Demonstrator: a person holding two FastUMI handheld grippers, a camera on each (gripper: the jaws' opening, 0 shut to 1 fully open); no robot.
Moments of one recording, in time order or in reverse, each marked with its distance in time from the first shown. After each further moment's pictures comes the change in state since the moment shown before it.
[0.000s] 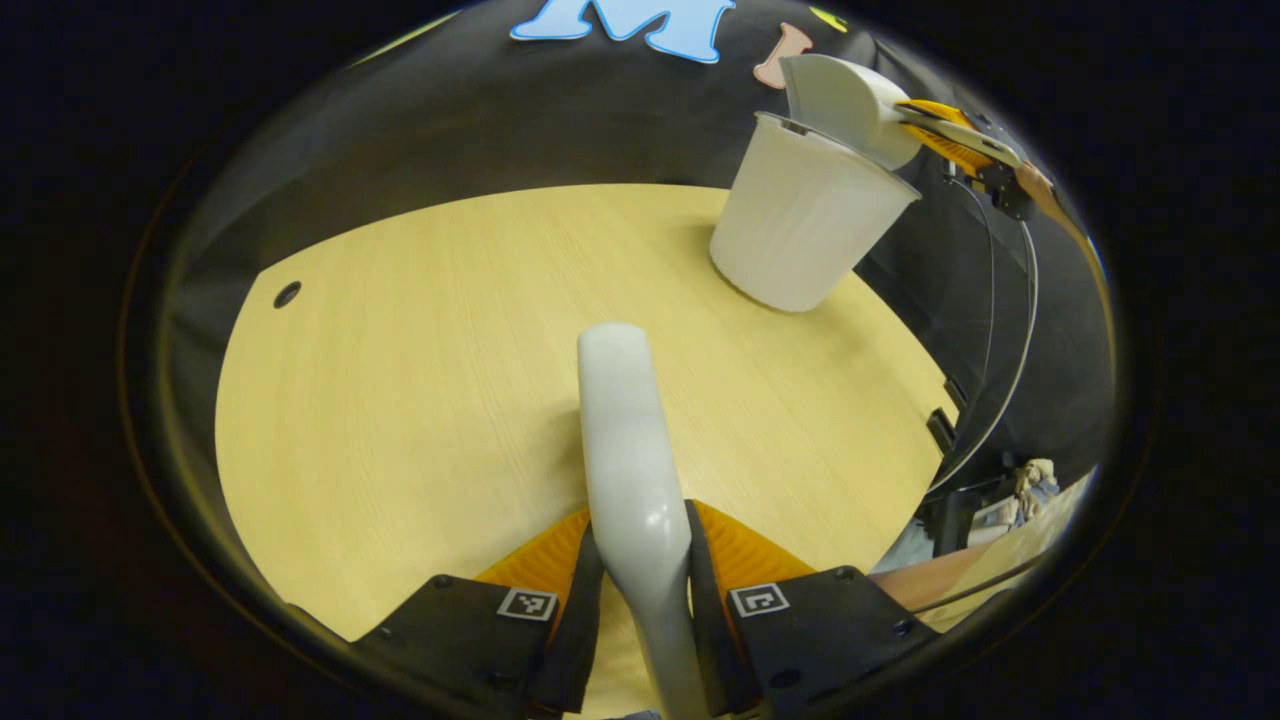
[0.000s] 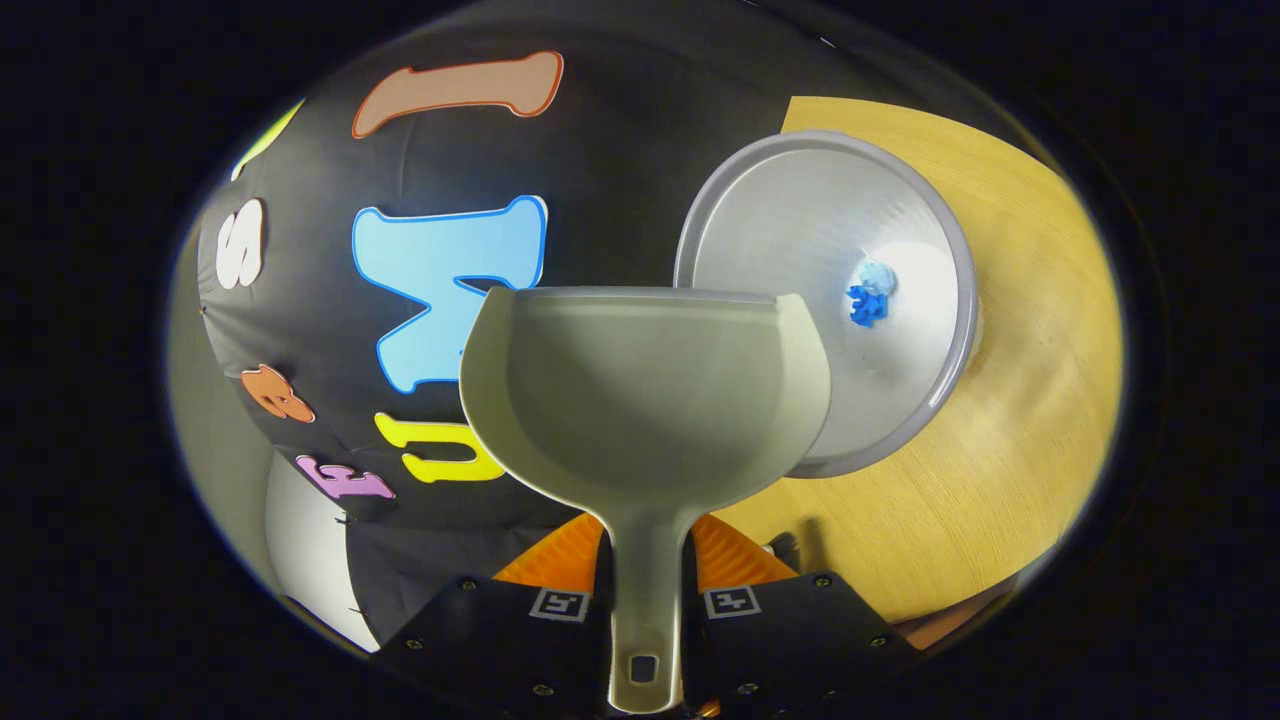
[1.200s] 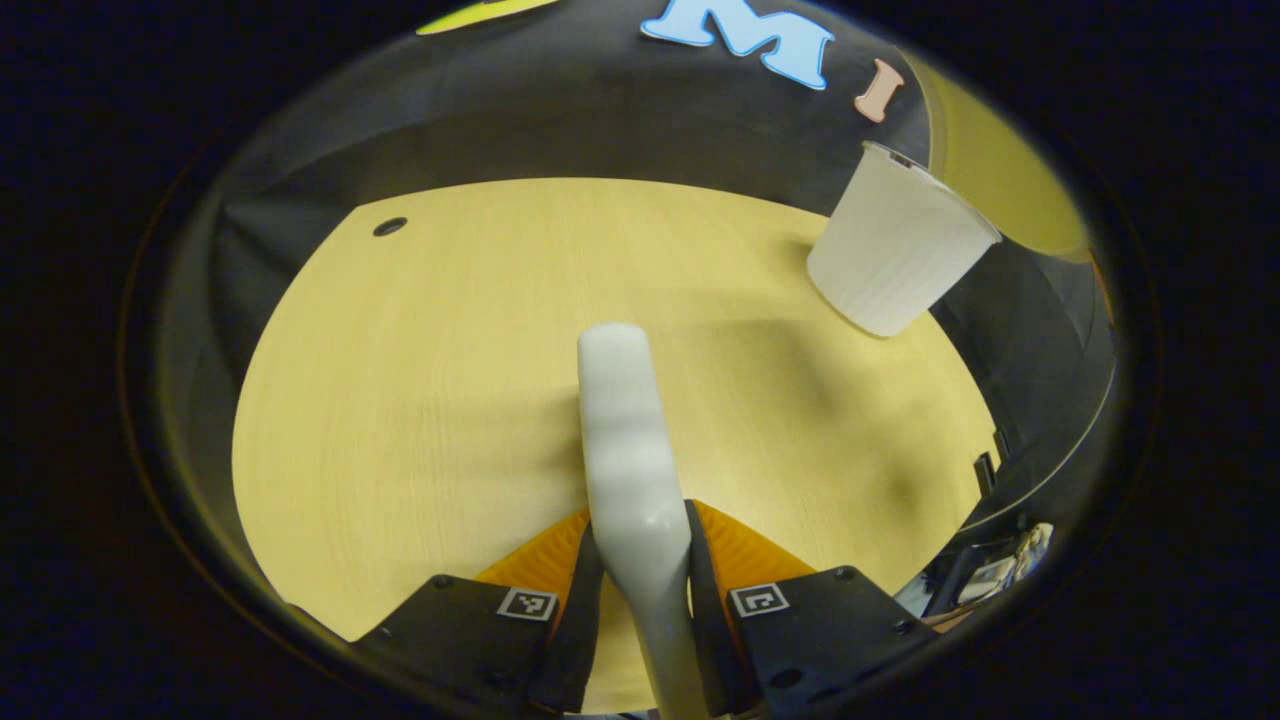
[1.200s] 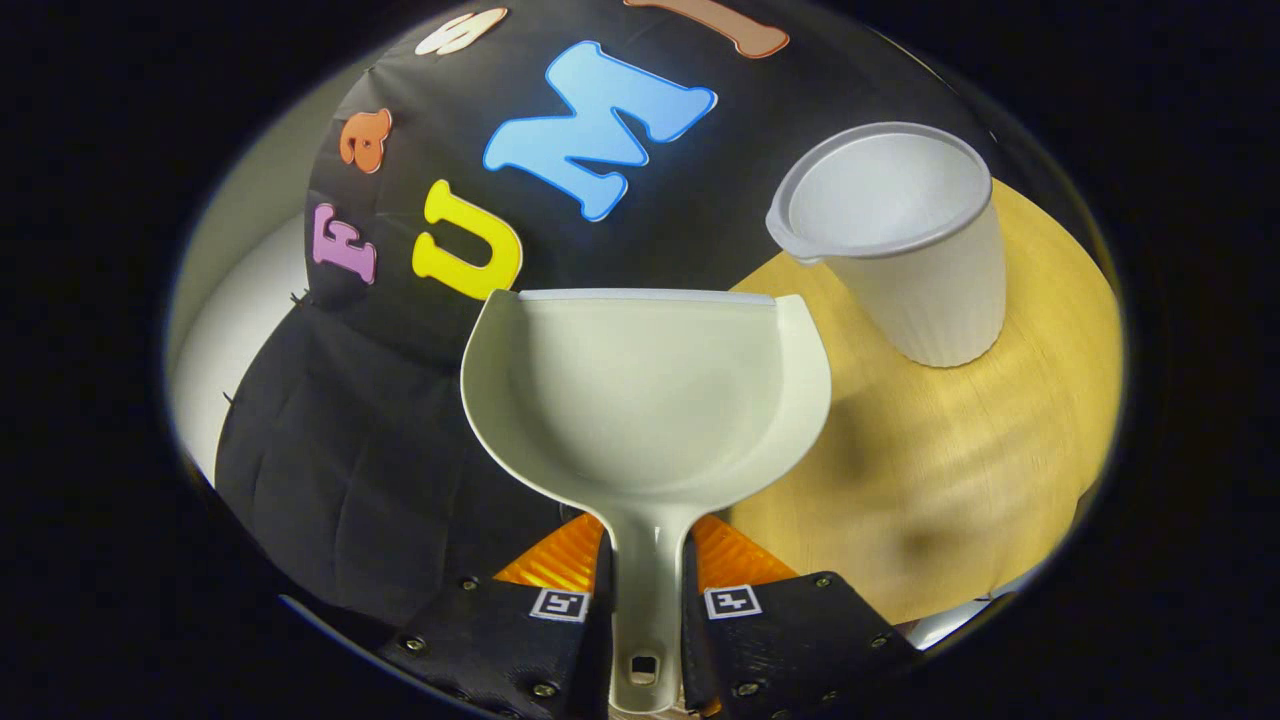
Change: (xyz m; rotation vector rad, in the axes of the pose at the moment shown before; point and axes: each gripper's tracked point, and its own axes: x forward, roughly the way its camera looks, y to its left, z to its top) left arm -0.013 0.062 -0.045 -0.208 -0.054 0.180; right arm -0.013 -0.068 -0.204 -0.595 0.135 -0.094
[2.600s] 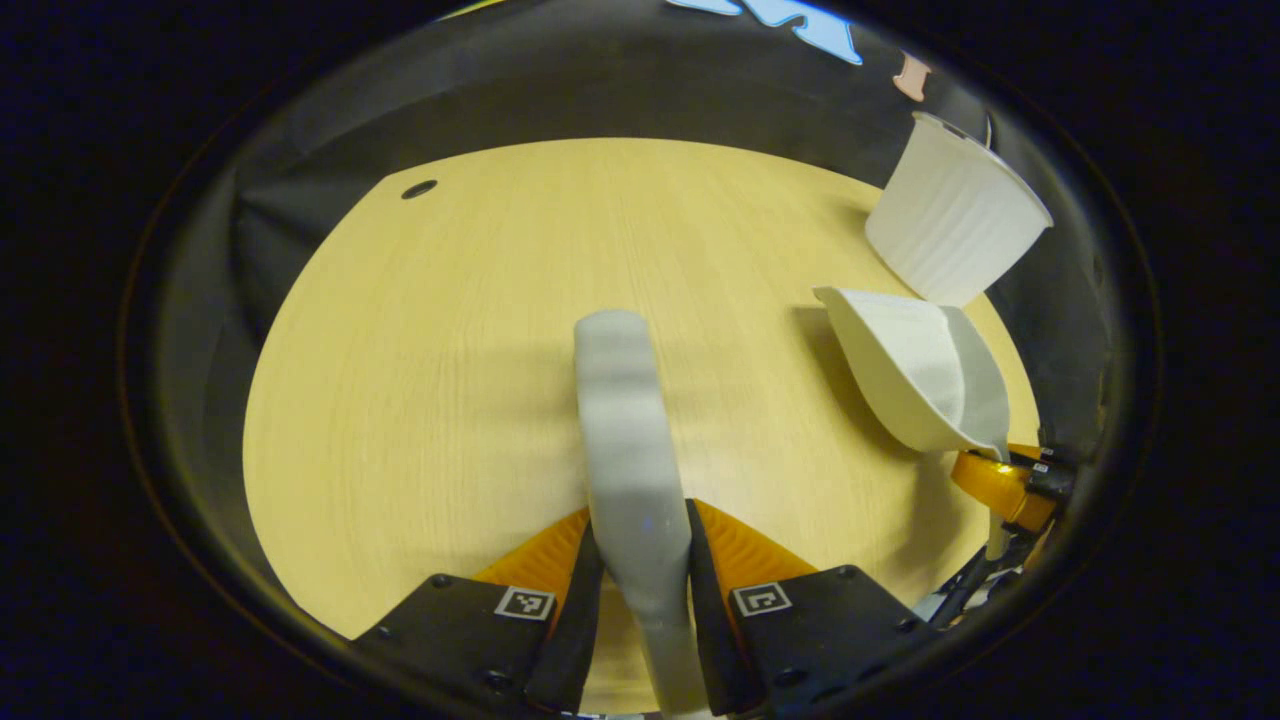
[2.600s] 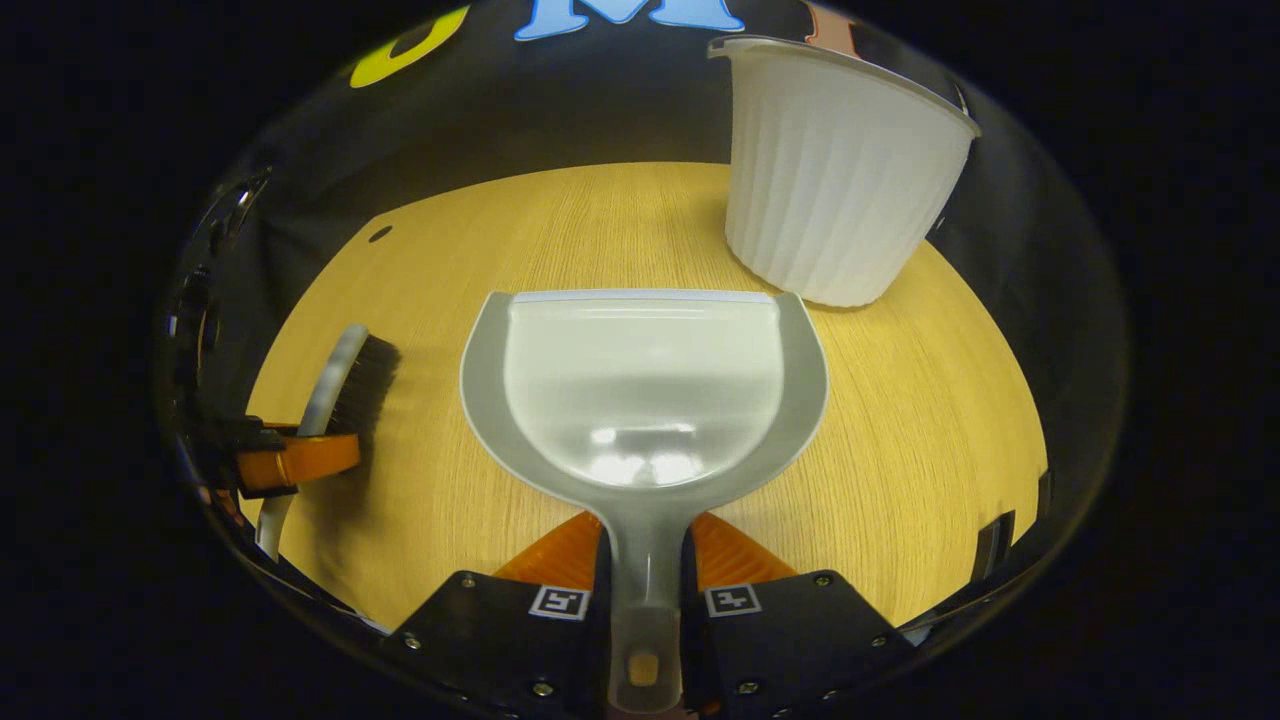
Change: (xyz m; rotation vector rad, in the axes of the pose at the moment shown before) left arm 0.011 0.004 -0.014 -0.022 0.100 0.126; right arm 0.093 -0.216 -0.110 -0.411 0.112 -0.781
